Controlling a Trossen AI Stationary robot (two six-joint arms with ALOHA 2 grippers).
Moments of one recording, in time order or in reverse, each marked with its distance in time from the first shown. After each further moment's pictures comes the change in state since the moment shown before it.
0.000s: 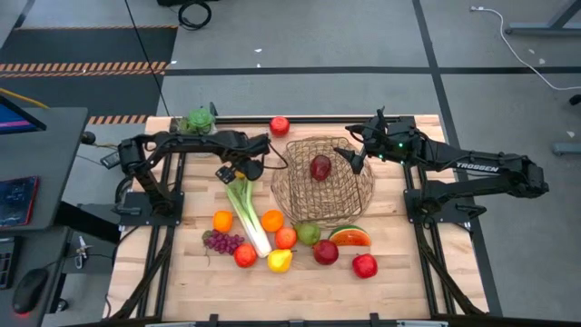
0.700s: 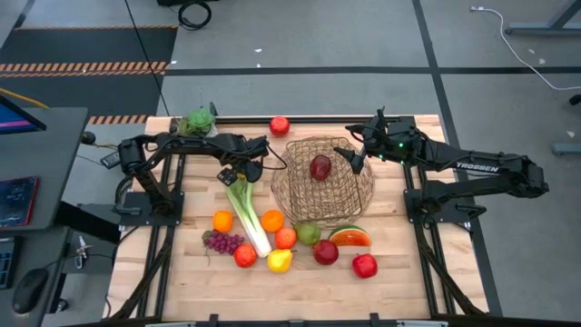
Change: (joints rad) left arm 0.002 0.000 -0.068 0.095 0.000 -0.046; right arm 0.000 0.000 0.000 0.004 0.000 0.000
